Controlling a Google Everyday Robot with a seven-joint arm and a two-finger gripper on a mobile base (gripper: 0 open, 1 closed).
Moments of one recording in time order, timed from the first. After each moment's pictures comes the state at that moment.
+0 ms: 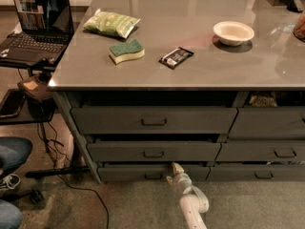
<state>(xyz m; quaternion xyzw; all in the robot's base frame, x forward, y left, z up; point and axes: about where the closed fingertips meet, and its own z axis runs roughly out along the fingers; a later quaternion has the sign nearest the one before) 0.659 -0.149 0.172 -0.51 0.68 -0.20 0.48</state>
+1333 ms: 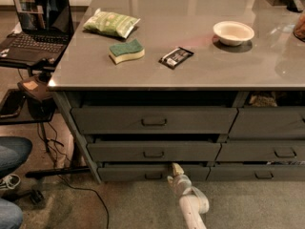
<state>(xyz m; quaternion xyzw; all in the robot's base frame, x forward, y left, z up) 0.650 -0.149 0.166 -0.53 0.69 -0.20 0.45</state>
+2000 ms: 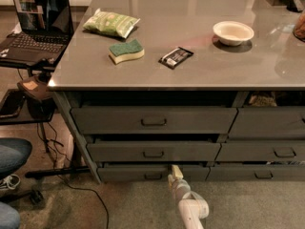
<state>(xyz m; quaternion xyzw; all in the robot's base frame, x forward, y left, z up) 0.623 -0.133 0.155 -0.55 0.69 -0.17 0.44</state>
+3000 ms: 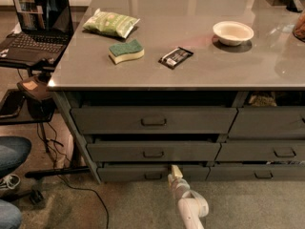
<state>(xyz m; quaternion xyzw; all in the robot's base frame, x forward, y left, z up) 0.621 -0.131 0.156 -0.56 0.68 -0.17 0.43</state>
